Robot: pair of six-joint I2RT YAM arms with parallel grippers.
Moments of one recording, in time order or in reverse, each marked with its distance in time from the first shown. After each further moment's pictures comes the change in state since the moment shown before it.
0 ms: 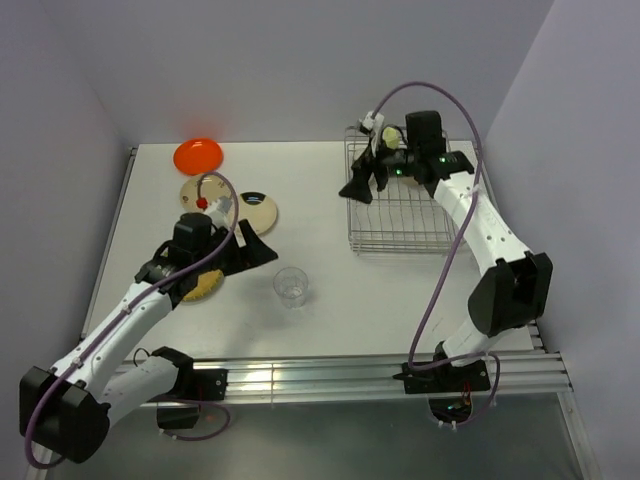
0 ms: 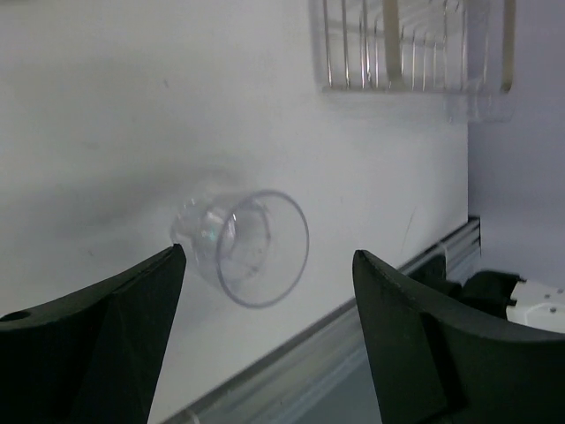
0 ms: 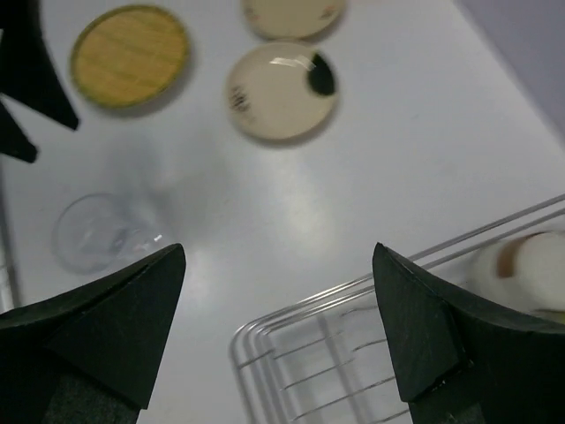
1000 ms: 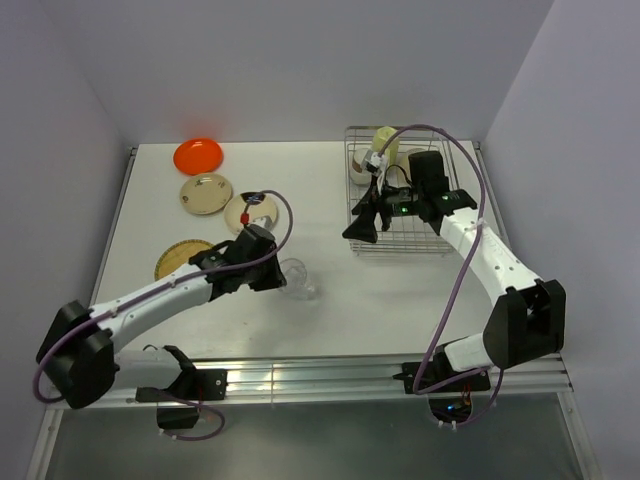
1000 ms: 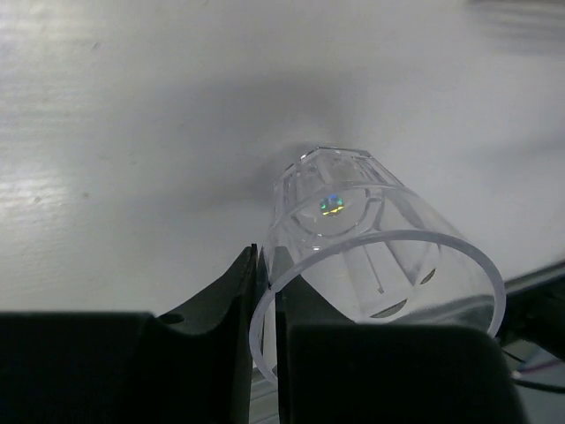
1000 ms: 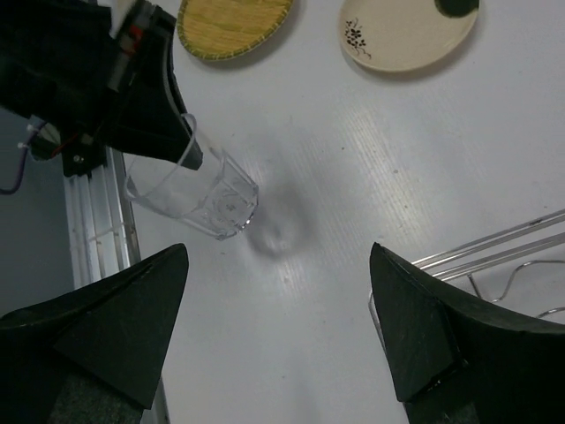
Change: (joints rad) left arm -0.394 0.307 0.088 -0.165 -0.412 -0.144; right arm 0.008 -0.231 -0.435 0.091 -0.153 0.101
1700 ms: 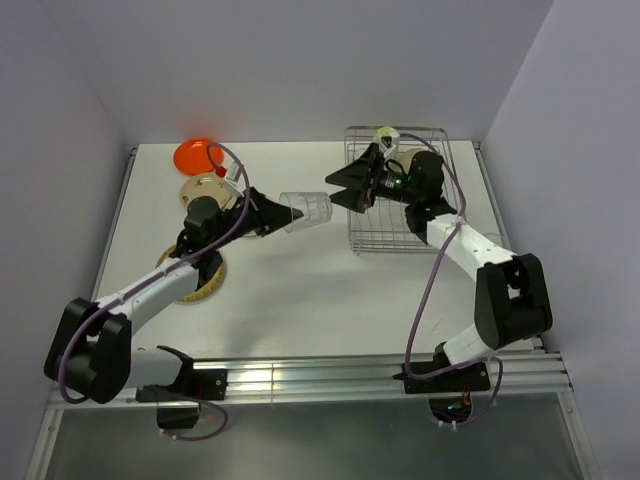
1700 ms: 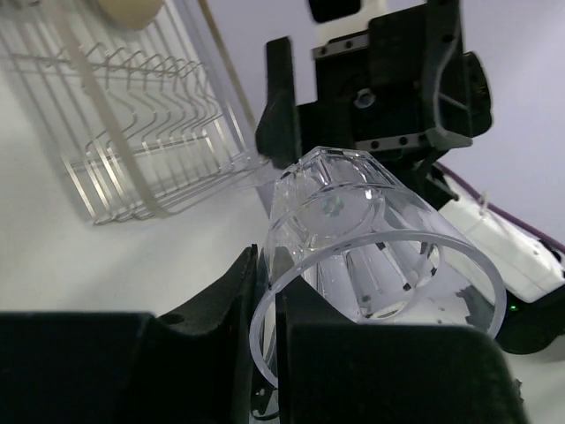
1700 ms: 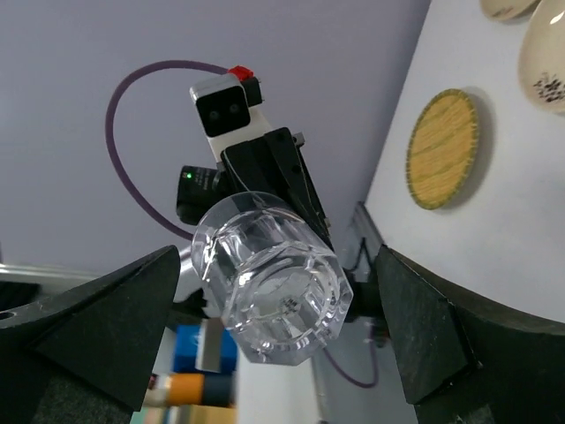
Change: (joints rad) left arm 0.332 -0.008 -0.134 1.082 0.639 -0.238; right arm 0.009 0.114 -0.183 1.006 -0.001 1.628
